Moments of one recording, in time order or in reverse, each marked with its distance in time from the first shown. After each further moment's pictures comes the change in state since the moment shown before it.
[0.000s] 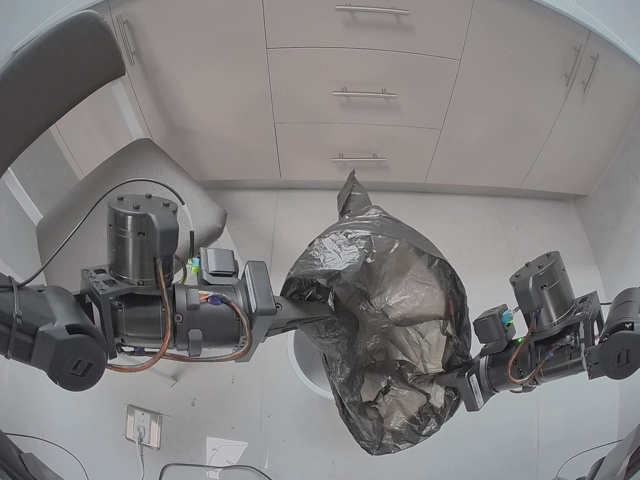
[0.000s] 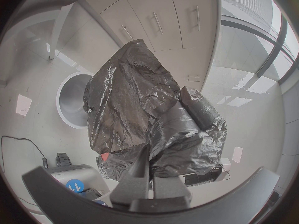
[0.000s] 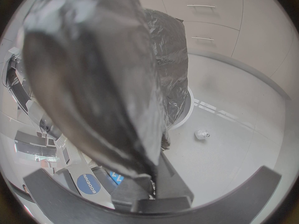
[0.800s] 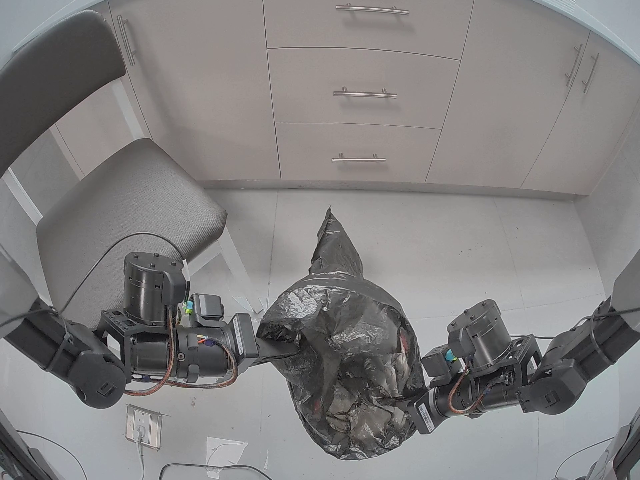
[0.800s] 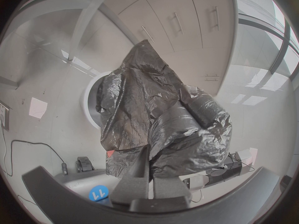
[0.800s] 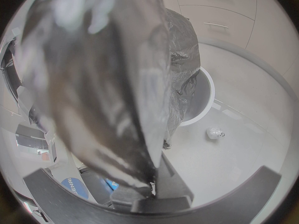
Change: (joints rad) left arm 0.108 0.143 0.188 -0.172 0.001 0.147; right arm 0.063 0.289 0.073 -0.311 0.001 0.006
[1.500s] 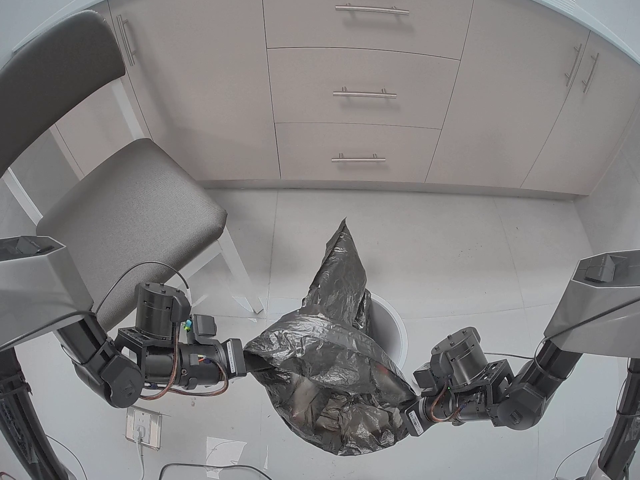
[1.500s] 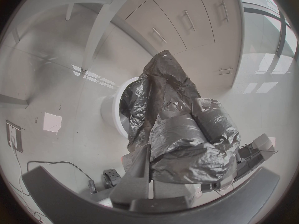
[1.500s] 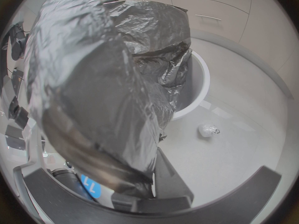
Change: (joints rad) left arm 0.127 0.227 0.055 -0.144 0.008 0.261; right arm -0.037 0.237 0.070 -0.292 -0.094 -0.031
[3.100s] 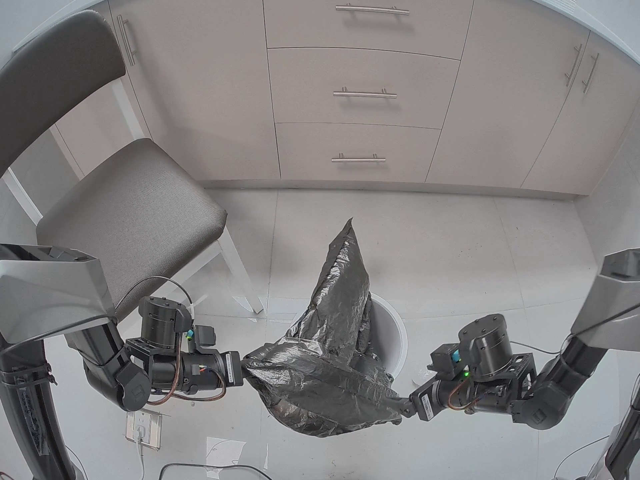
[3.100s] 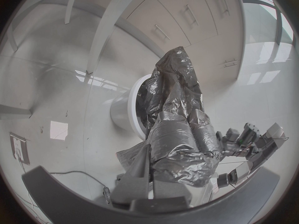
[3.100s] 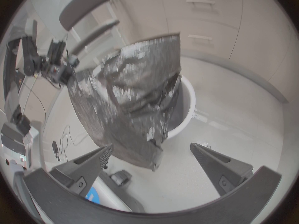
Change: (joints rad) left arm 0.051 0.140 0.011 -0.105 -0.003 0.139; right arm -0.029 -0.080 0.090 -0.182 -0.022 -0.026
